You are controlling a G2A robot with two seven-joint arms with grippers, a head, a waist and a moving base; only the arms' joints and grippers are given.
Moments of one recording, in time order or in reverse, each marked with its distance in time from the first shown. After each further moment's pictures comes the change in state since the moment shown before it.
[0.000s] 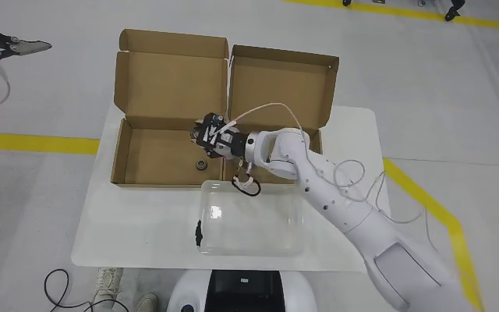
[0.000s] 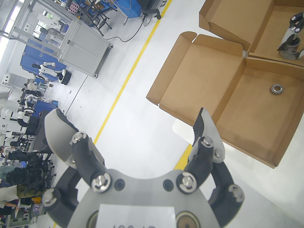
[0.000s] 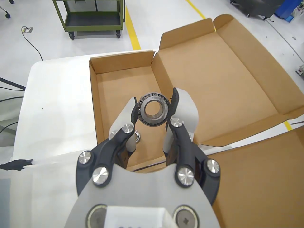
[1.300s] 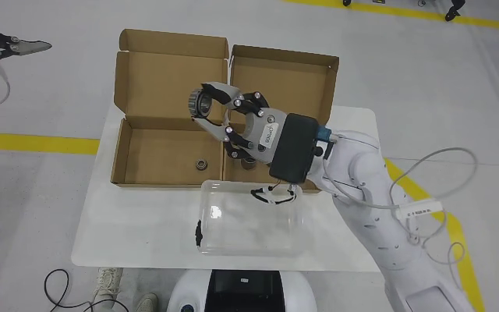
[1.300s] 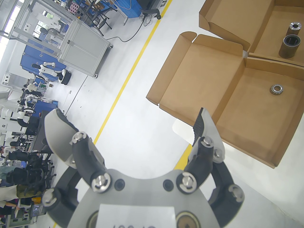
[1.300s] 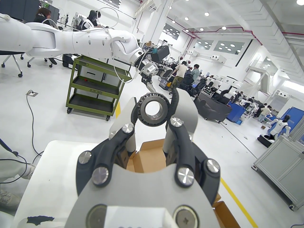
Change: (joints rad) left arm 0.000 0.000 0.000 0.000 0.000 0.000 0.000; right arm -0.257 0.147 0.358 -0.730 -0.043 -0.071 -0.240
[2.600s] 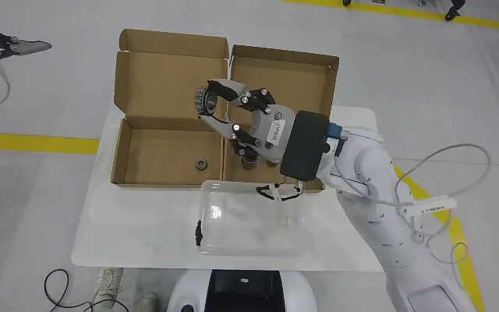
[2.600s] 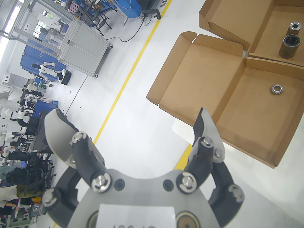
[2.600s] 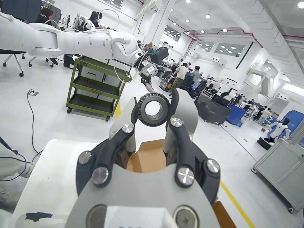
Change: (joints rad) left arm 0.000 0.000 0.000 0.000 0.000 0.000 0.000; right arm 0.020 0.004 0.021 0.009 0.011 -0.039 -0.025
